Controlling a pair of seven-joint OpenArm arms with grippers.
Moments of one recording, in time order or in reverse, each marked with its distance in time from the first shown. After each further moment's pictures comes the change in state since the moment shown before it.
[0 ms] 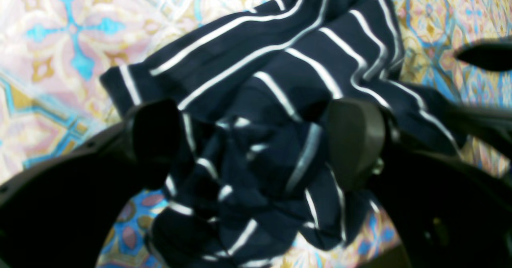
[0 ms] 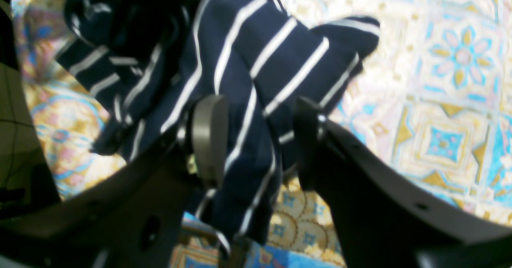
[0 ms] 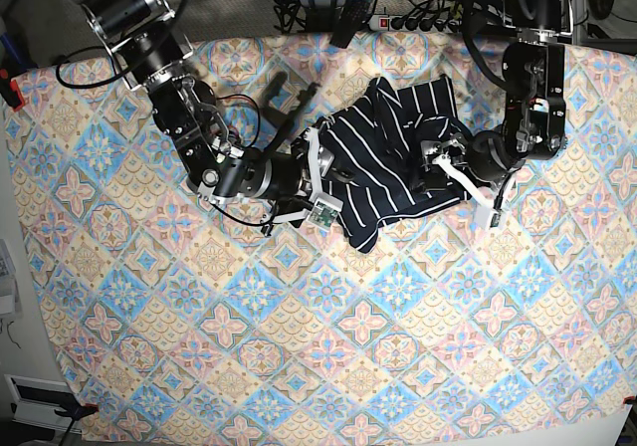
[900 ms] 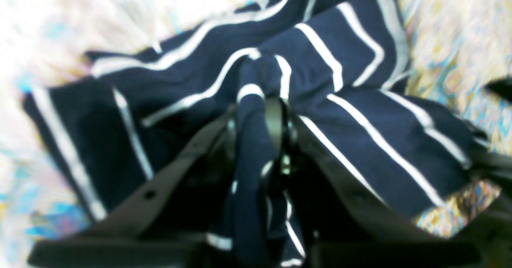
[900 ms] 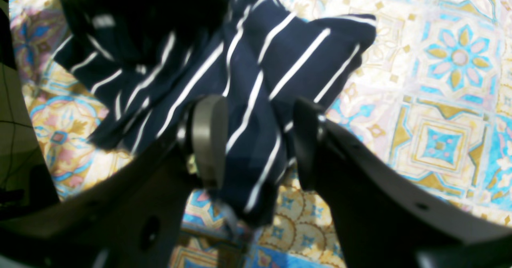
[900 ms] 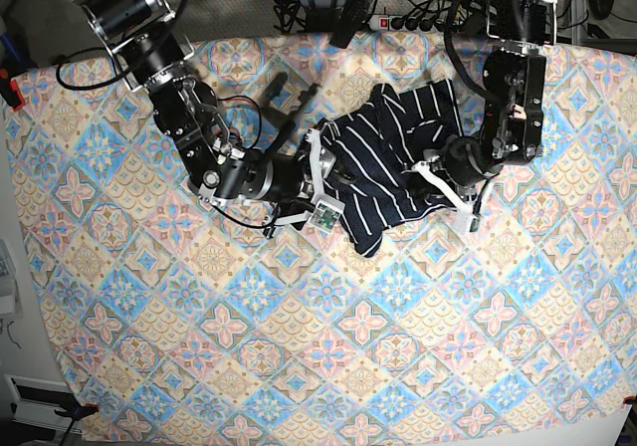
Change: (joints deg) left arm -3.1 2.2 3.2 -4.7 1.6 0.0 -5.9; right arm 0.2 -0.2 0.1 0.1 0.1 0.0 0.2
